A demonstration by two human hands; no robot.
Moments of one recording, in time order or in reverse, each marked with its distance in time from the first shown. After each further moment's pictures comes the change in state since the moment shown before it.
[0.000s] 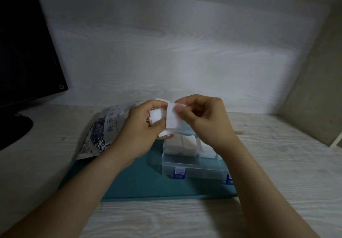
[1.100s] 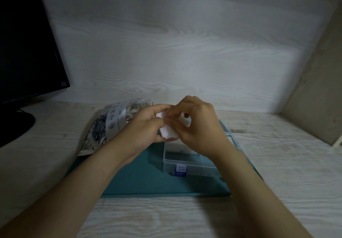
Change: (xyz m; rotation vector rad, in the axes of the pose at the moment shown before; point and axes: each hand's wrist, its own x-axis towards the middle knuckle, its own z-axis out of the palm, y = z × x) left_hand -0.005 0.017 0.004 -0.043 -0.123 -0.212; right_hand -0.007 0.005 0.018 -0.579 -0.055 -0.345
